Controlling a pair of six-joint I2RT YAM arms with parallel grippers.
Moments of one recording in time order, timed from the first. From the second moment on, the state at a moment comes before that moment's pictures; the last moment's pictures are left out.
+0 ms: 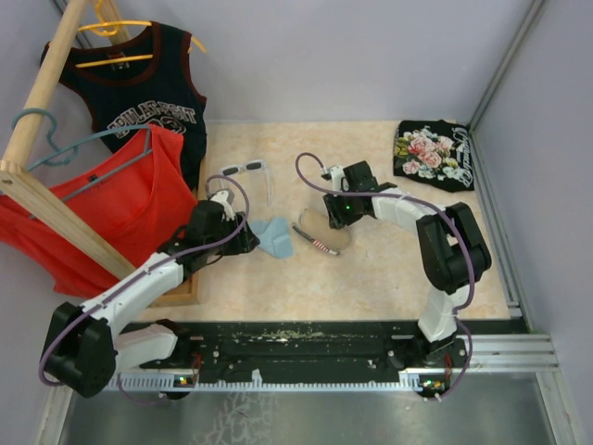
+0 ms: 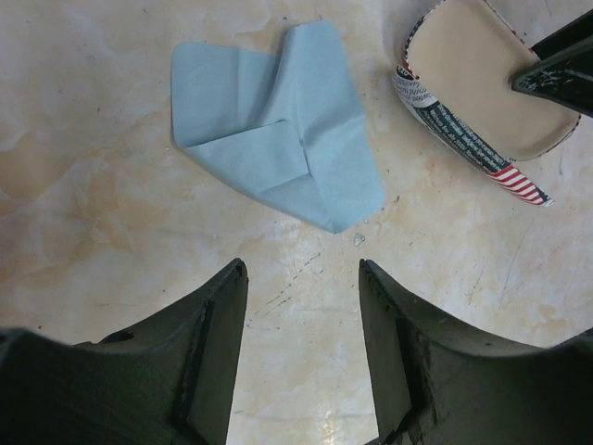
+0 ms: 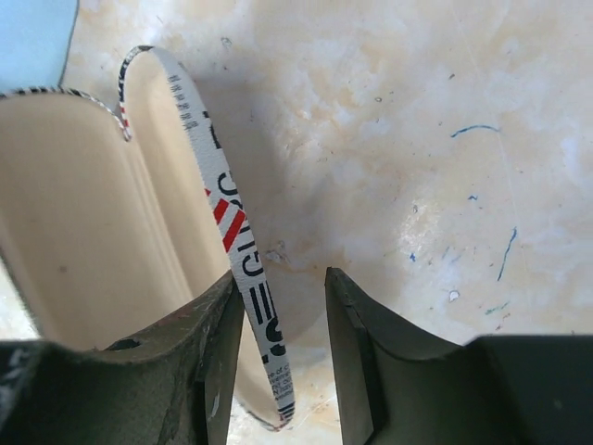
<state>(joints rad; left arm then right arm) -0.48 1.13 0.64 -0.19 0.04 -0.51 0.43 1.80 1.14 -0.32 -0.25 -0.10</state>
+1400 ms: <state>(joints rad) -0.48 1.53 0.86 0.07 0.29 -0.50 0.43 1.24 0.58 -0.13 0.00 0.64</state>
